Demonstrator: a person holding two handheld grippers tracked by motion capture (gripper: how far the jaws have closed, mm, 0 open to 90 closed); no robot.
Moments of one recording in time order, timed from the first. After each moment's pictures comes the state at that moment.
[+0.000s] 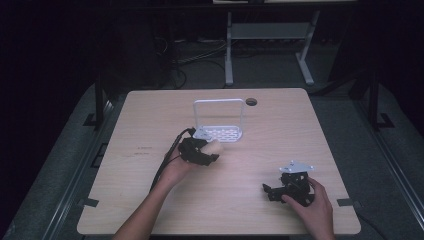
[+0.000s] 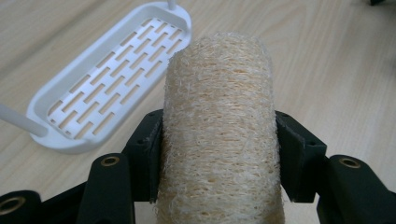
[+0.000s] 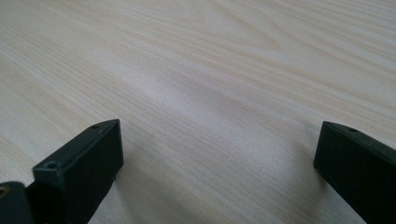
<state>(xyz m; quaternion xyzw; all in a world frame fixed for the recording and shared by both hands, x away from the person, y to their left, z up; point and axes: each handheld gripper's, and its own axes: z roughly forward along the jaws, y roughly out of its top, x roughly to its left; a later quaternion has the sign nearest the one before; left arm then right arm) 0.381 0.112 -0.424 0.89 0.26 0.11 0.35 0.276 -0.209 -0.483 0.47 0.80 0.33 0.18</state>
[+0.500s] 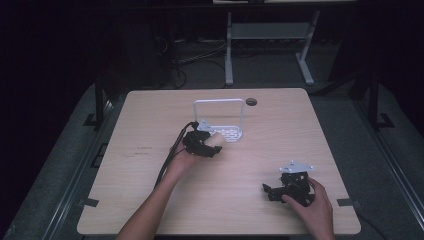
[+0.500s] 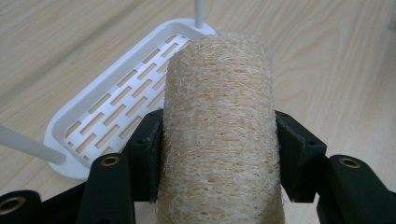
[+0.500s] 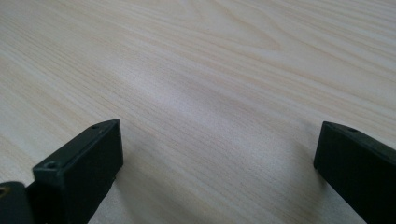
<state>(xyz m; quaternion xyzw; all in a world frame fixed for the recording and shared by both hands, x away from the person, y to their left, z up) 0.406 0.101 -0.430 0.88 0.28 0.12 0.36 0.276 -0.209 -0.483 0.47 0.80 0.33 0.18</state>
